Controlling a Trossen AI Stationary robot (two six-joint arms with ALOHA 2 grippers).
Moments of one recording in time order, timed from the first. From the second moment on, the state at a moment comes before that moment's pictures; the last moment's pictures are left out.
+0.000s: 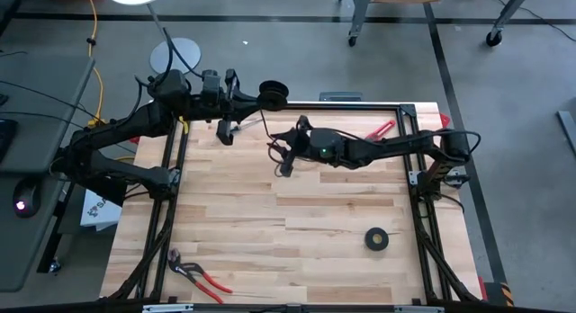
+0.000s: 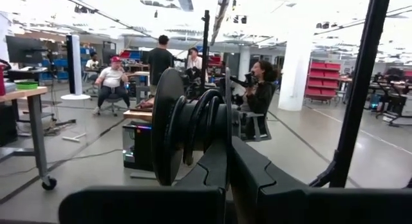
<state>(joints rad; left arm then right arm) 0.30 1.15 1.27 0.05 0.27 -0.10 -0.08 1.73 1.17 0.39 0.25 -0.07</state>
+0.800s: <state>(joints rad) 0.30 1.10 1.27 -0.13 0.22 -0.11 0.01 1.52 1.17 0.16 0.14 0.11</state>
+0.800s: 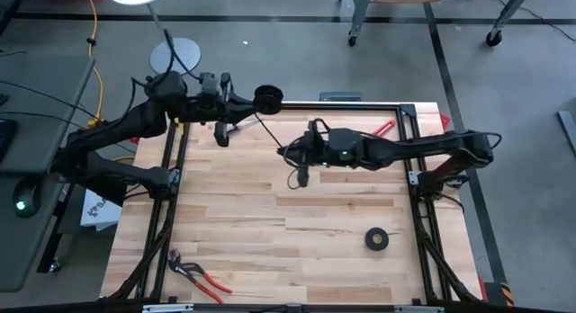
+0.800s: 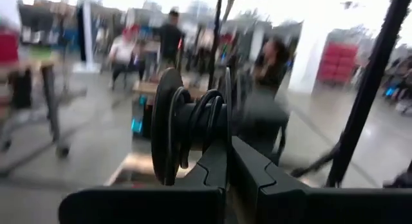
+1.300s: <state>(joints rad) 0.30 1.04 1.27 -0.54 0.32 -0.24 0.08 1.24 1.17 -0.20 0.17 0.10</state>
